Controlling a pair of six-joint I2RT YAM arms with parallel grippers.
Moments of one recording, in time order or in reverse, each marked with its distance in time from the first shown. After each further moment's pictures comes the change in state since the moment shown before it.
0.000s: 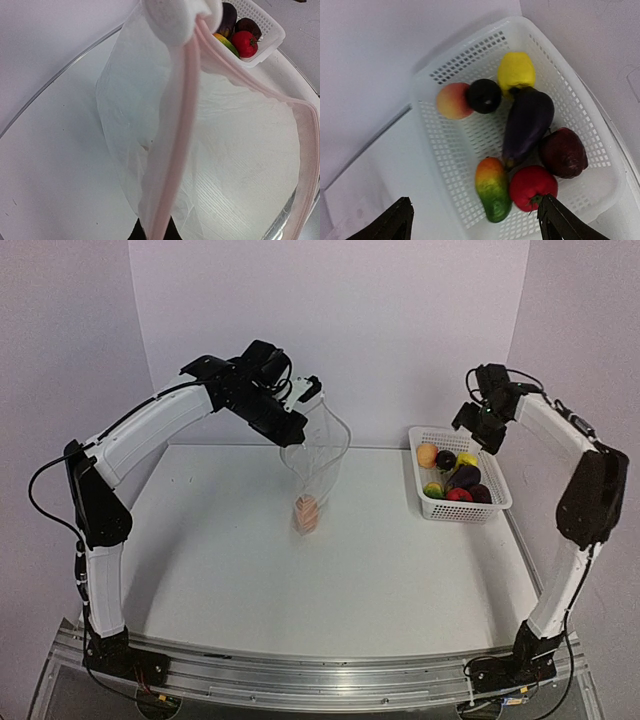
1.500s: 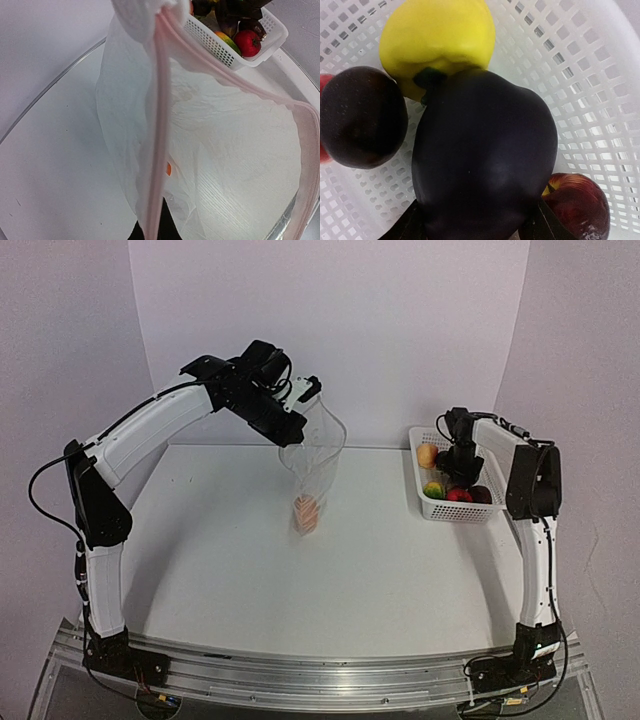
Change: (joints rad) left arm 0.000 0.000 0.000 0.000 -0.013 0.018; right arm -0.036 0.596 0.323 -0.119 0.208 -0.012
